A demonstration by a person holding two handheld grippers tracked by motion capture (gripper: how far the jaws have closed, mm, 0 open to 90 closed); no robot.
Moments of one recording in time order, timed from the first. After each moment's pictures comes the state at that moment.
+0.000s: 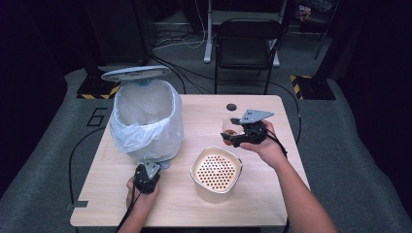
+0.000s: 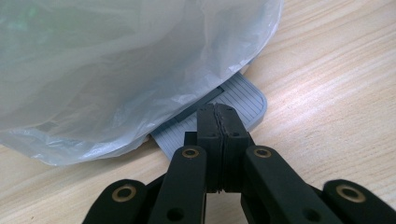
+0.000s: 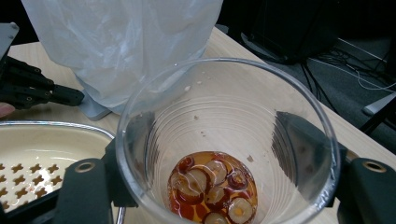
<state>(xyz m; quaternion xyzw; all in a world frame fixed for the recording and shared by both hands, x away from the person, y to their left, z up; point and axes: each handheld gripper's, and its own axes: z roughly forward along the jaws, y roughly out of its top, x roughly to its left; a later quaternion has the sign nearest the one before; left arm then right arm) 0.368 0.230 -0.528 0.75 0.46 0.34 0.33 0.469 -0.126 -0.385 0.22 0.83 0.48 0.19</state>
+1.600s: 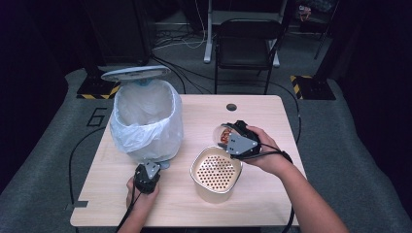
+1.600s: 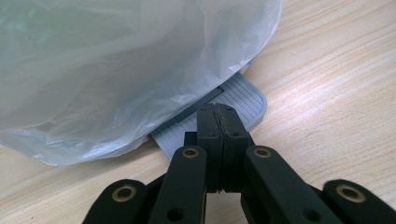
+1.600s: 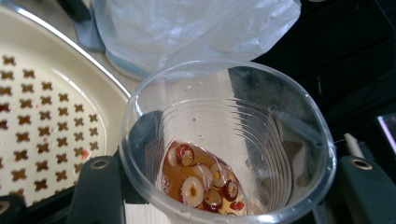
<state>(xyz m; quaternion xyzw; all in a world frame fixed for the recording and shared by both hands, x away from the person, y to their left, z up) 0.368 0.230 -0.528 0.75 0.46 0.34 0.33 0.412 -0.096 -0.363 -0.07 0.85 0.34 0.40</state>
